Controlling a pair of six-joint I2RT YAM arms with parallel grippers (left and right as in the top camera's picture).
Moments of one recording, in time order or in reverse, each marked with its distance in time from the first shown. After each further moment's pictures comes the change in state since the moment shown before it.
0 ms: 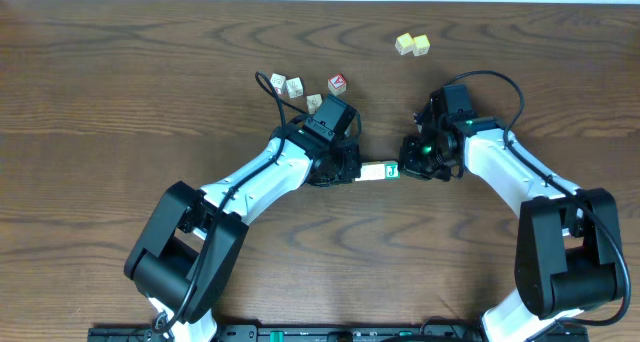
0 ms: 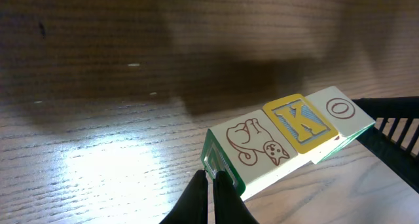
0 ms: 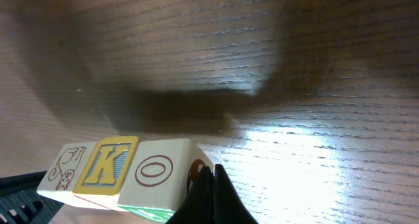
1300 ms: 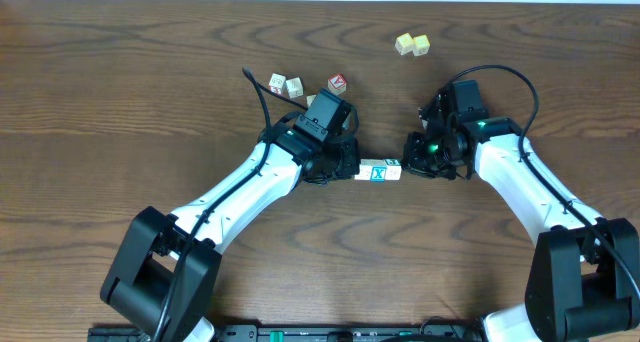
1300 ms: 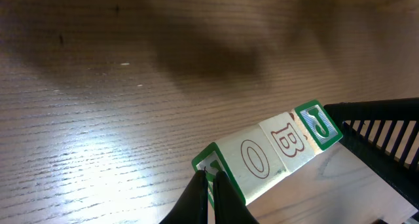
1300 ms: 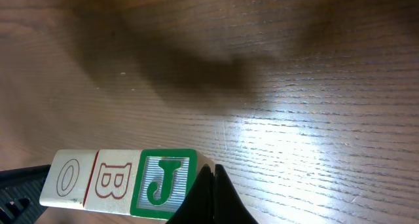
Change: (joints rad) left arm 0.001 -0.122 0.000 -0.042 -0.004 0.000; right arm 0.000 -0.114 0.008 -0.069 -0.023 0.000
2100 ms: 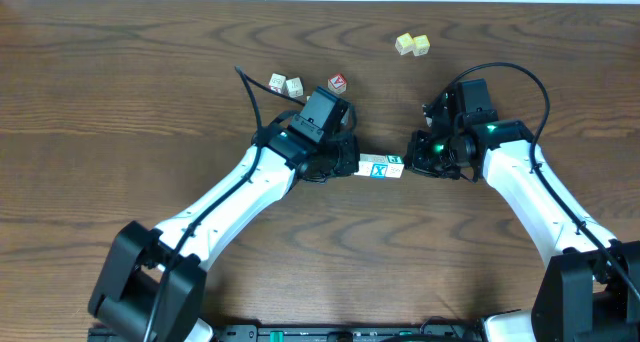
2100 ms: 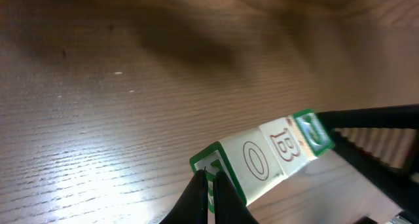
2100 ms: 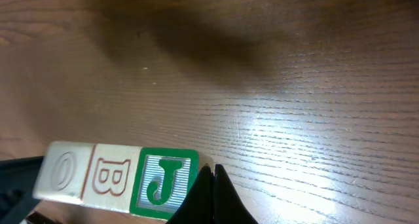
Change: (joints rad) left arm 0.001 -0.068 0.000 -0.003 -0.006 0.000; right arm -0.004 -0.076 0.001 -0.032 -0.014 0.000
